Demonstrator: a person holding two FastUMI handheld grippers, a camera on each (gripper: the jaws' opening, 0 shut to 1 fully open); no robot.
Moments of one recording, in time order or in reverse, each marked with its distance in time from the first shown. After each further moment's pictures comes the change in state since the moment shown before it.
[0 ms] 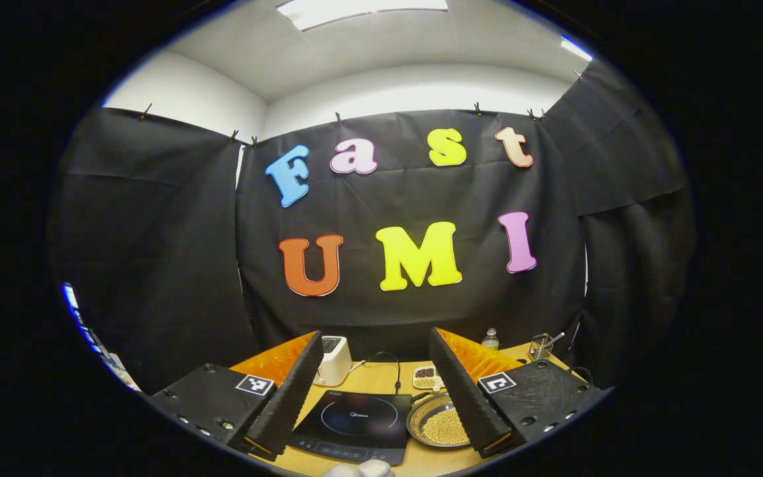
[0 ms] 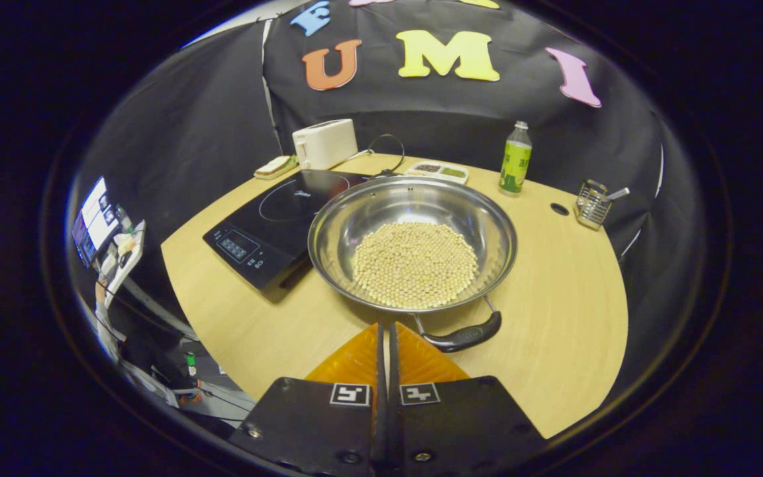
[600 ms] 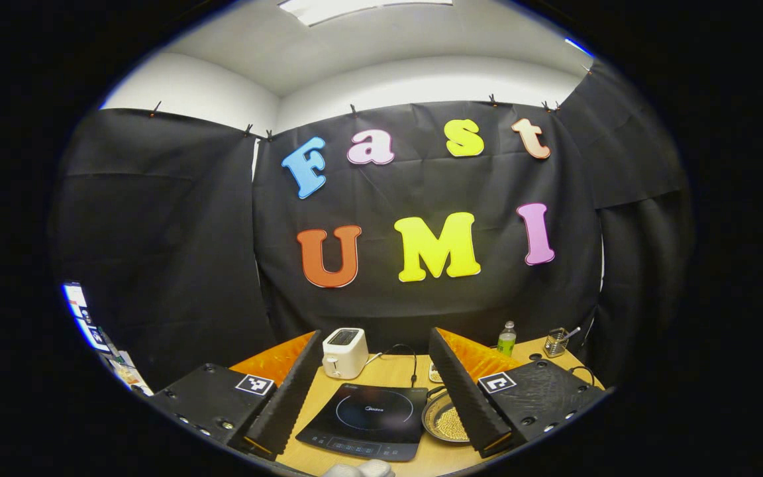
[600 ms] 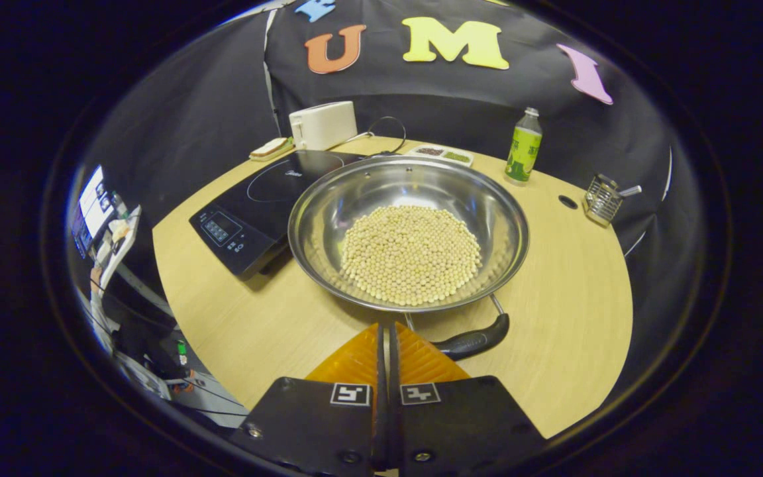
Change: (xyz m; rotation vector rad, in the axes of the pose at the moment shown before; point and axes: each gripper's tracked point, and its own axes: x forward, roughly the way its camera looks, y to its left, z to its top) left arm 0.003 0.021 -0.010 0.005 0.036 0.067; right arm 0.021 -0.016 -0.007 -0.003 0.048 -0.006
